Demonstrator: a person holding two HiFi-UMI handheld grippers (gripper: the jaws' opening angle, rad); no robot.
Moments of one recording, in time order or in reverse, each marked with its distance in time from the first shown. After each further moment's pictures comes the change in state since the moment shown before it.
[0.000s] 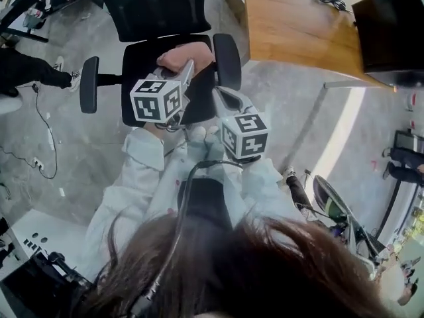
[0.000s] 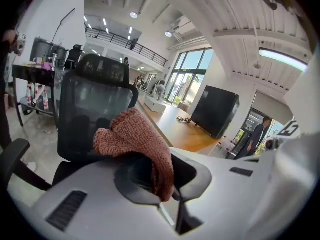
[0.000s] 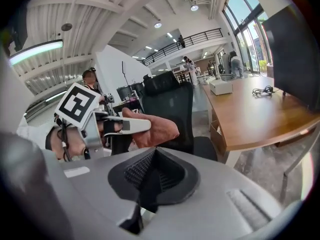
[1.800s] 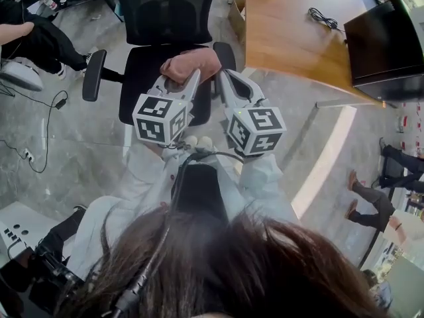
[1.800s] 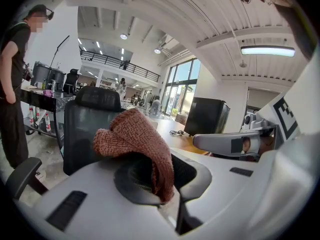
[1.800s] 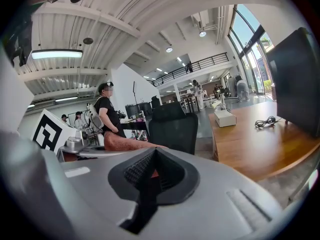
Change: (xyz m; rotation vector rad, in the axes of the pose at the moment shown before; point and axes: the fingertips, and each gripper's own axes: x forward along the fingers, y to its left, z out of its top) left arm -0.094 -0.082 0.029 0.115 -0.196 0.014; right arm -0.078 0.034 0.089 -0.123 -0.260 0.044
